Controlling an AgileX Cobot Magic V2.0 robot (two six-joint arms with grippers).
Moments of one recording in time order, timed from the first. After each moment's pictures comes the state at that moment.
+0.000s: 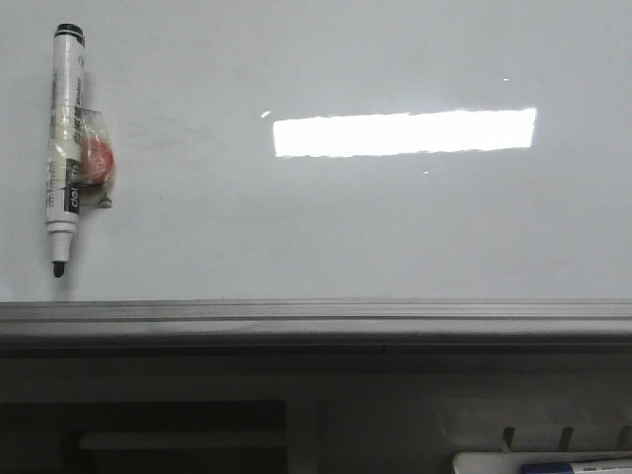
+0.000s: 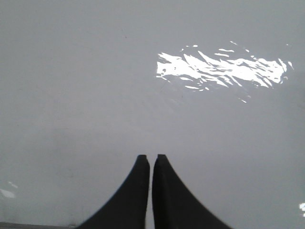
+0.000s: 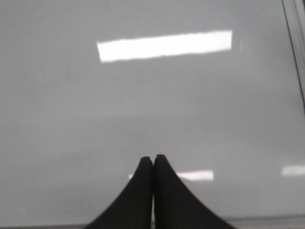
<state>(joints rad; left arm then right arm) -0.01 0.01 -0.03 -0.19 0.17 0.08 -0.07 0.05 -0.15 -0.01 0.32 0.02</state>
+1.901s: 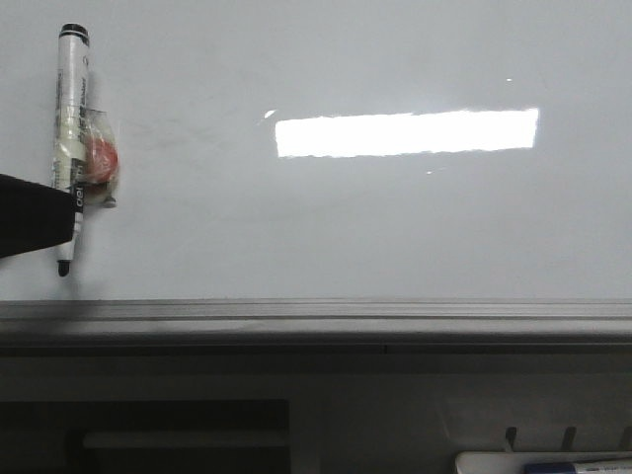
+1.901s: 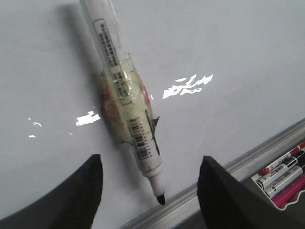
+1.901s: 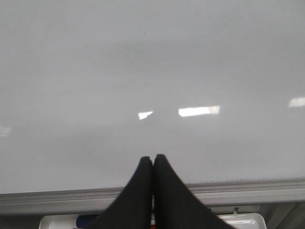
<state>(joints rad) -0.78 0.93 -0.22 -0.35 -0.31 0.13 -0.06 0.26 -0.30 0.04 0.51 0.02</state>
